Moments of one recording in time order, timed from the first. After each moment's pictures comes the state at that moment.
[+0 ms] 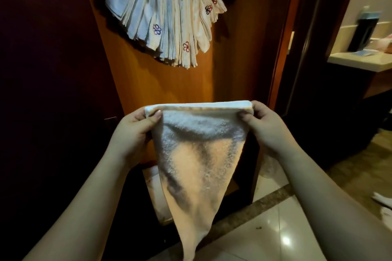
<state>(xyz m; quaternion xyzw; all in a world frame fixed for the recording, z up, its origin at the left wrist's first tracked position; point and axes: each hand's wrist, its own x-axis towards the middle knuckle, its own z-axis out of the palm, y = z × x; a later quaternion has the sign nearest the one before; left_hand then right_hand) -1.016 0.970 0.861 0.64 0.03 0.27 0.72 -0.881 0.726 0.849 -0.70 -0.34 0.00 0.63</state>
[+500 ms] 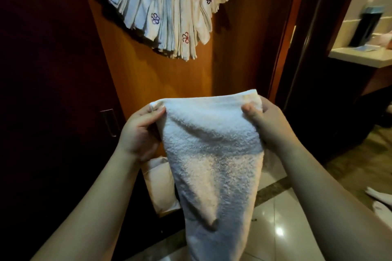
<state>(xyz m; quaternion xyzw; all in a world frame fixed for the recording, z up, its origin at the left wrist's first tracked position) -1.001 0.965 0.845 0.55 -0.01 0.23 0.80 -0.881 0.726 0.848 -0.68 -0.30 0.02 0.67</state>
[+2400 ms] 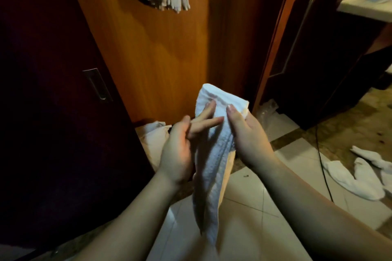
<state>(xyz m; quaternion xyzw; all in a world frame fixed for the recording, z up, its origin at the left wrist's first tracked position) -1.040 0.854 0.774 0.52 0.06 0.13 0.84 -0.963 0.734 0.773 -0.70 -0.24 0.12 0.66</state>
